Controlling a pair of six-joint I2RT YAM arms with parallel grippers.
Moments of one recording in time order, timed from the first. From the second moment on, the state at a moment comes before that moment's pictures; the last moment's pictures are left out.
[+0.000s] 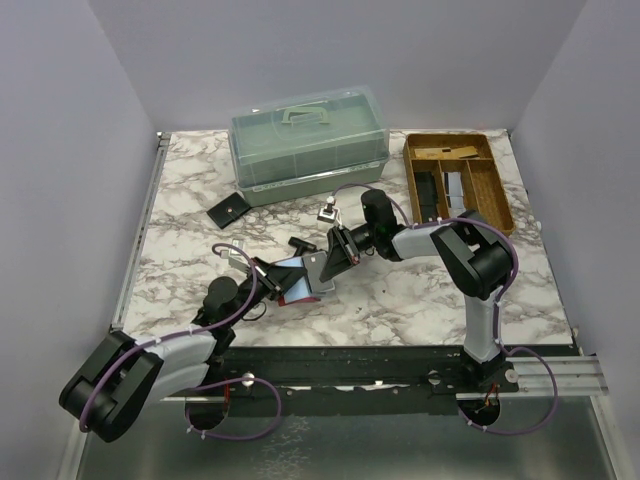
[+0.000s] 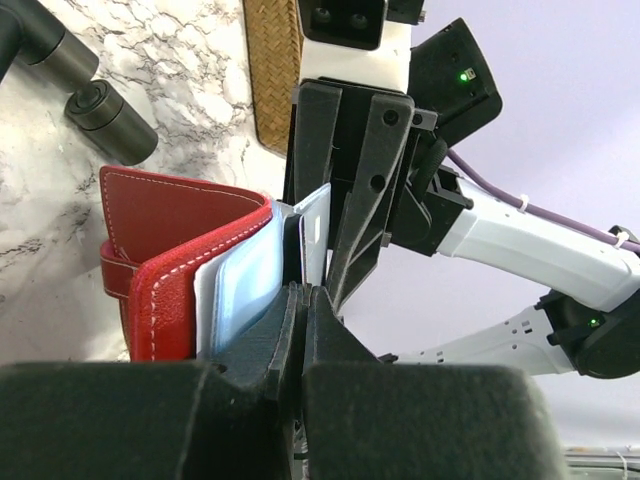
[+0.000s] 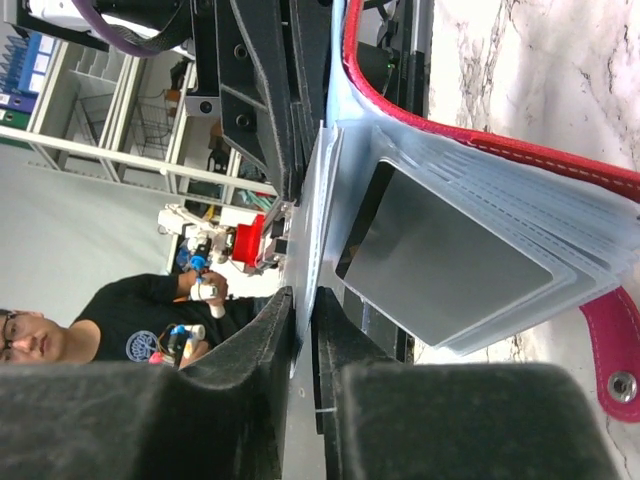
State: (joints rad) left arm -0.55 1.05 0.01 1.00 0.20 -1.33; right arm 0.59 2.02 1.00 0.62 -1.48 0.80
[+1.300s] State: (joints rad) left arm -0.52 0.93 0.01 0.86 0.22 -1.34; right arm 0.59 2.03 1.00 0.68 -1.48 0.90
